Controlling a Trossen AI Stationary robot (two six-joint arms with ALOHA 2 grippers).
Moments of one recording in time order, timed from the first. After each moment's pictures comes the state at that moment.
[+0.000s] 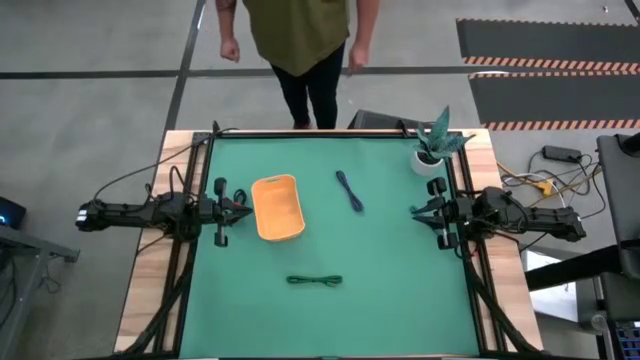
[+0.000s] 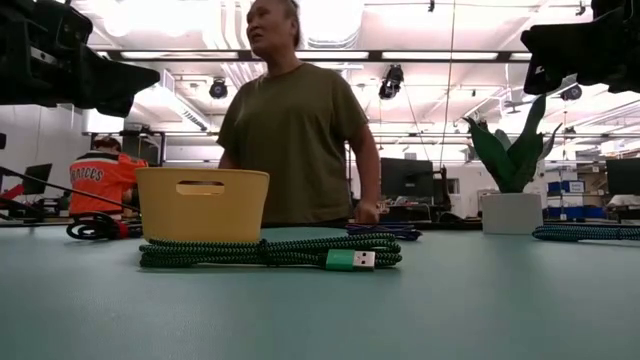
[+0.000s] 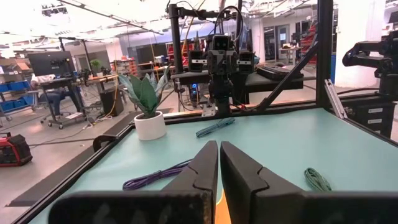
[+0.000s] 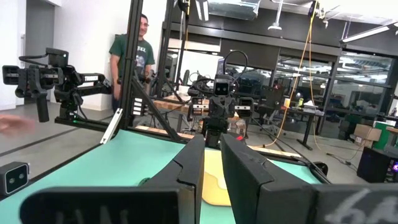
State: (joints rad) left arm -0.05 0.06 0.00 0.10 -0.11 0.14; right arm -0.07 0.02 0.01 0.21 -0.24 -0.13
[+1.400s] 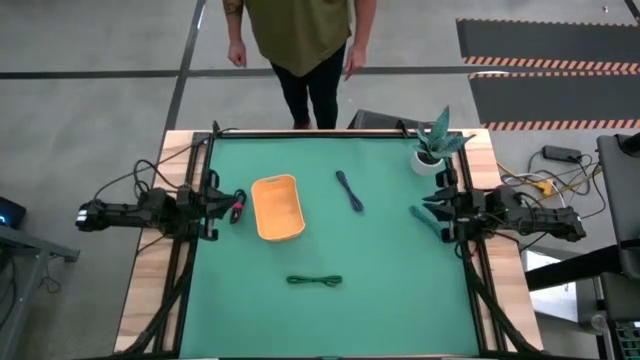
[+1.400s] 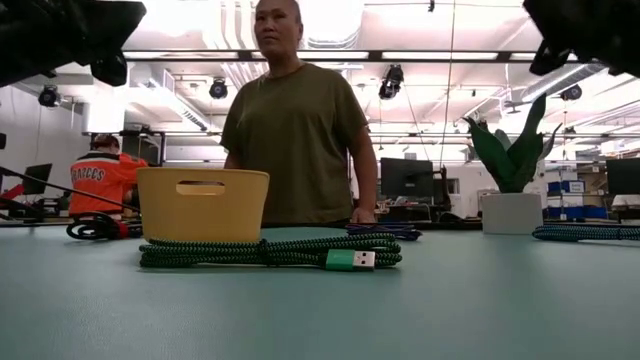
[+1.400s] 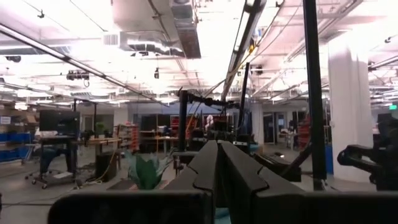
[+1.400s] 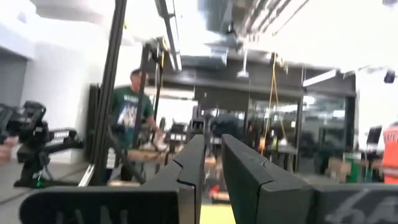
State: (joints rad) left arm -0.05 0.06 0.00 0.46 -0.11 0.06; right arm -0.07 0.03 0.01 0.45 -0.13 -0.09
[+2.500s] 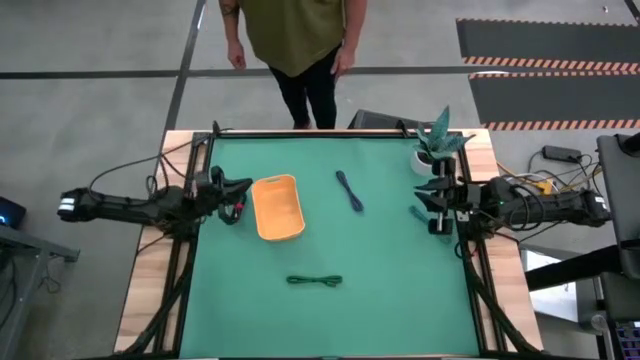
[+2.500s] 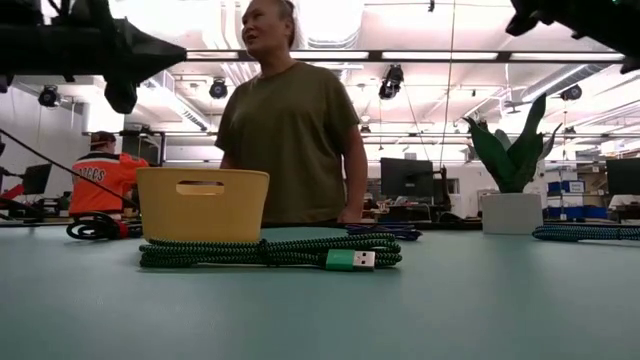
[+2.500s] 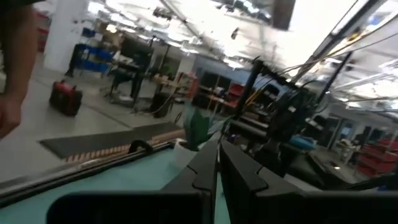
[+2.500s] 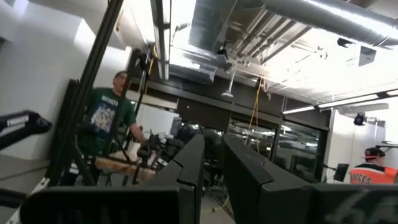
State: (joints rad) left arm -0.05 0.43 0.11 0.52 -0.47 -0.26; right arm -0.07 0.66 0.17 0.88 -0.10 -0.26
